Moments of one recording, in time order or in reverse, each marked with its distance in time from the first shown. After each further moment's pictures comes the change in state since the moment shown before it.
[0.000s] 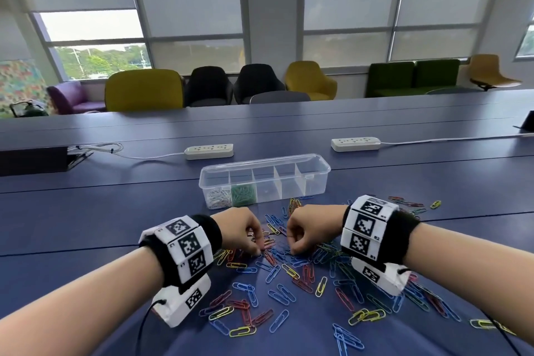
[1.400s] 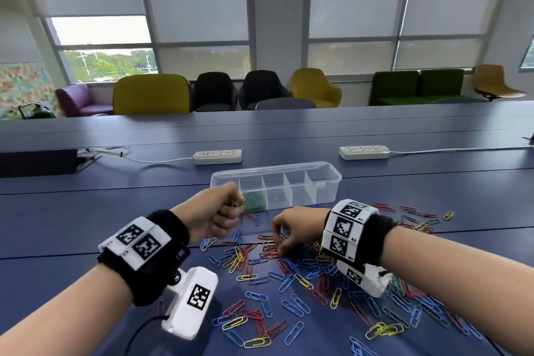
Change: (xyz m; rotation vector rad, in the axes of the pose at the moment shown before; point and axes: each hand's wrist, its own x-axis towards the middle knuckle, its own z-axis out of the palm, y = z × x) left_hand -0.033 -0.027 -0.035 -1.272 0.088 -0.164; right_hand 0.033 -0.026 -0.007 -0.033 0.038 0.053
